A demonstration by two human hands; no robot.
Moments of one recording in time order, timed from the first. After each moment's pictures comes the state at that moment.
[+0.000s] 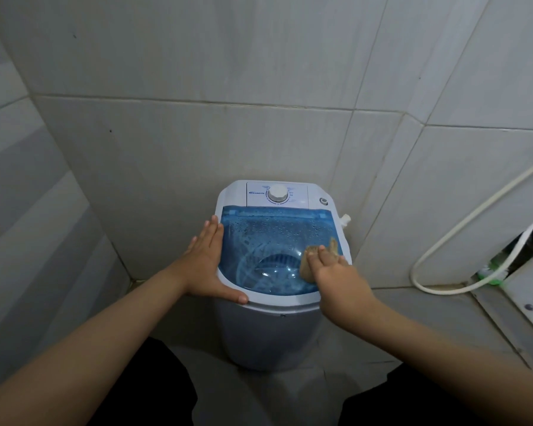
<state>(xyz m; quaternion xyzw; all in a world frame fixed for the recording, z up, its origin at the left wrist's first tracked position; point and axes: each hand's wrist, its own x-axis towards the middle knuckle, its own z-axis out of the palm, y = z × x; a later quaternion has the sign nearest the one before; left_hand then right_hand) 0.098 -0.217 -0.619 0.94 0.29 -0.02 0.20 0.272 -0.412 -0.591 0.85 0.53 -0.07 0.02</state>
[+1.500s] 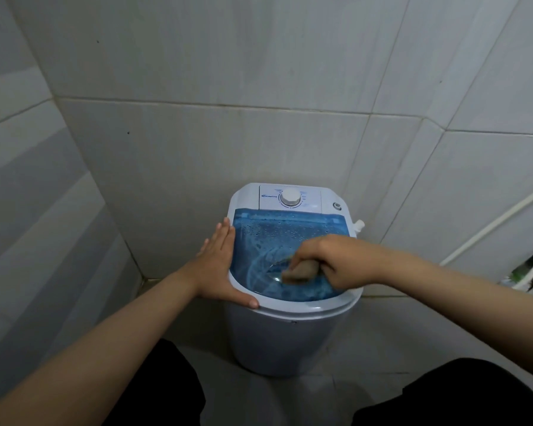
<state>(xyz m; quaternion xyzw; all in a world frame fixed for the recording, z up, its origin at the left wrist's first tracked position) 0.098 -0.215 -0.622 0.94 0.29 -0.02 0.21 0.307 -0.371 -0.547 0.65 0.75 -0.13 -0.02</state>
